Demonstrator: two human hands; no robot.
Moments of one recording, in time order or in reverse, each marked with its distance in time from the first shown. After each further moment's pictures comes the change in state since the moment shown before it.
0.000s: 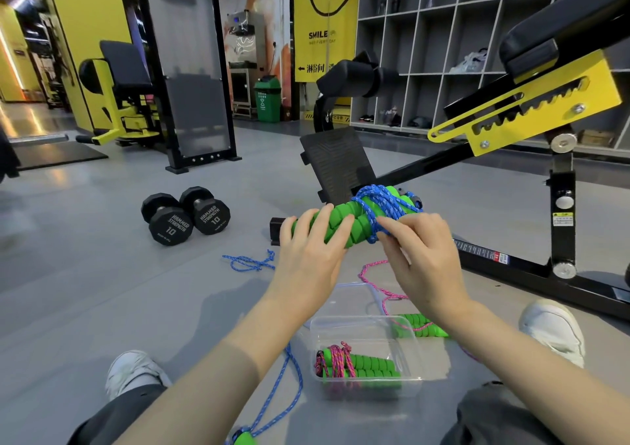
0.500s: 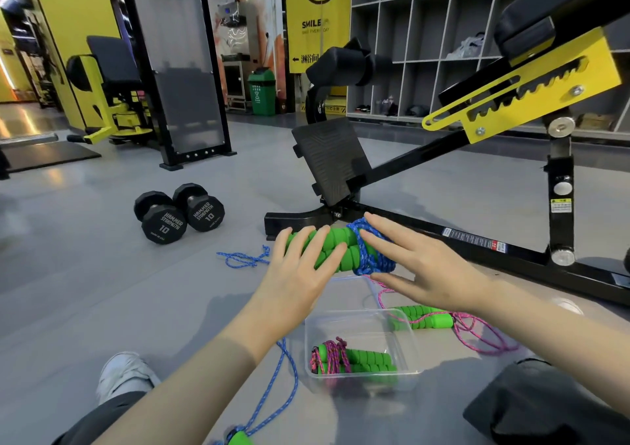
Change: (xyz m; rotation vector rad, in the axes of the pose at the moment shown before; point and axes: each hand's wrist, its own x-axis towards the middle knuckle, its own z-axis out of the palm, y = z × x) left_hand -0.024 -0.005 0.017 0.074 -0.111 0.244; right_hand -0.017 0.049 -0.016 0.143 -0.697 -0.163
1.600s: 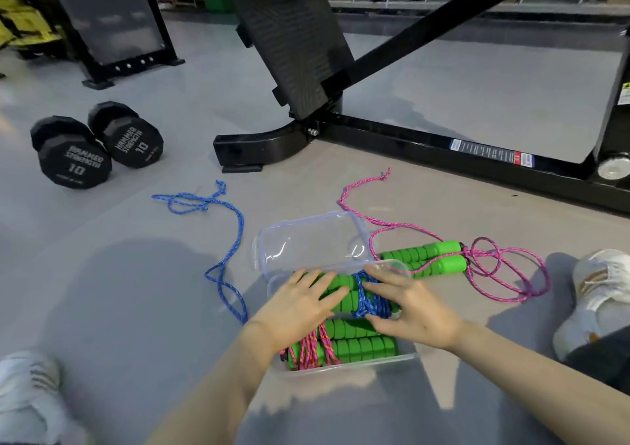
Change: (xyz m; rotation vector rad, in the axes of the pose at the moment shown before) left_hand -0.082 0.064 0.234 -0.286 -0.469 0.286; right_hand -0.117 0.049 0.225 0.346 -0.346 0.464
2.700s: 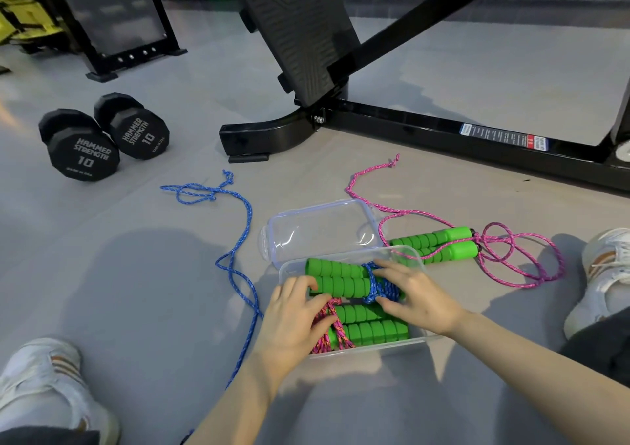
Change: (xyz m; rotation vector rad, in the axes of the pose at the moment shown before) left_hand -0.040 0.033 0.010 -0.263 0.187 -0.502; right_hand 0.002 0.010 0.021 0.105 -0.129 0.159
